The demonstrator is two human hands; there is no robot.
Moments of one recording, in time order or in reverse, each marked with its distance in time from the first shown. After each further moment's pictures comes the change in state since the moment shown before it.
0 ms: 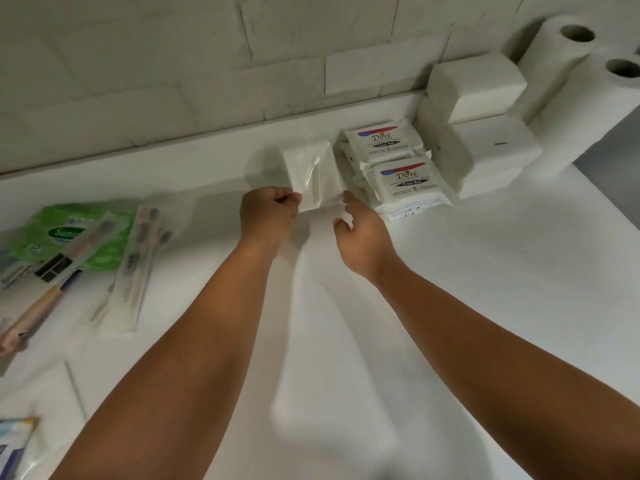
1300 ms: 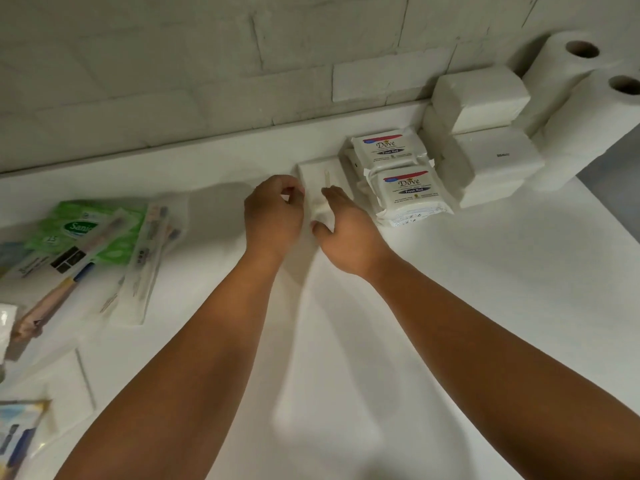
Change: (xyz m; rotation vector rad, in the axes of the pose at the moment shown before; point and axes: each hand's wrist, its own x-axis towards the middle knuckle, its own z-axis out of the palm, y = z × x) left_hand -0.020 0.023 -0.002 0.307 0.163 0.260; right_hand 0.005 -0.026 -0.006 -0.217 -0.126 -0.202
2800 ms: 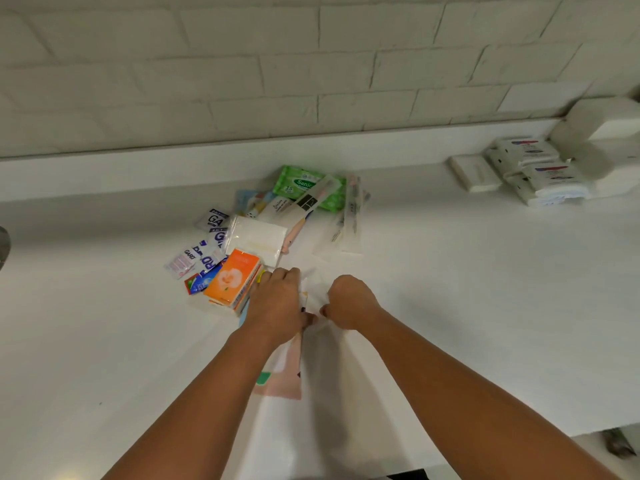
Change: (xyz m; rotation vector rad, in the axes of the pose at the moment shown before) left_hand -0.147 -0.280 -0.324 0.584 -0.454 0.080; right_hand -0.137 -0.247 0.296 -0.391 -0.360 0.203
